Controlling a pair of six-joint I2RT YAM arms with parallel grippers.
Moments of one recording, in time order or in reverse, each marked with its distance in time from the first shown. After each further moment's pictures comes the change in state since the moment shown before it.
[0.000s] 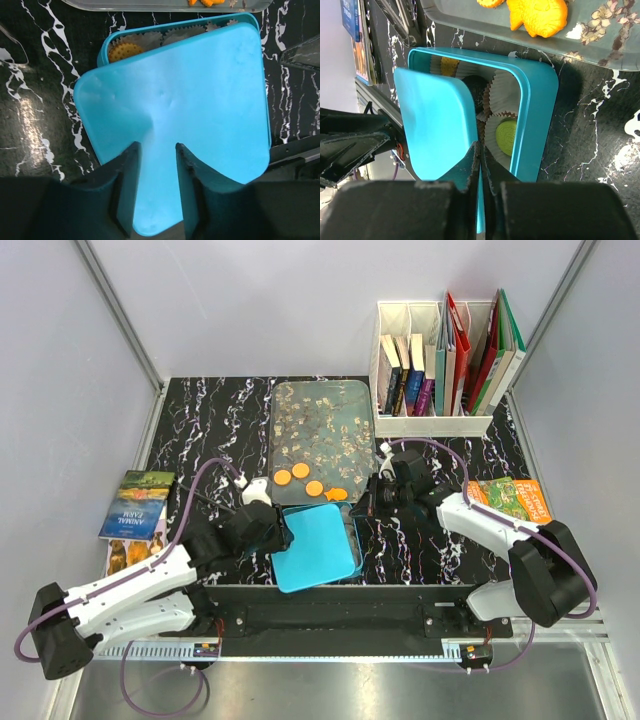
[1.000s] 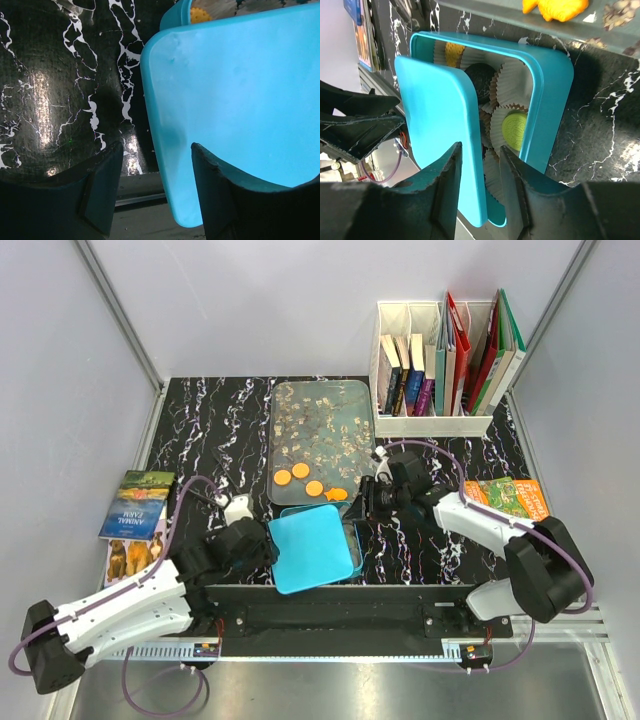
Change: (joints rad) left arm 0.003 -0.153 -0.124 -0.153 -0.051 -0.109; right arm 0.011 0.022 0.000 0.001 -0.052 -0.003
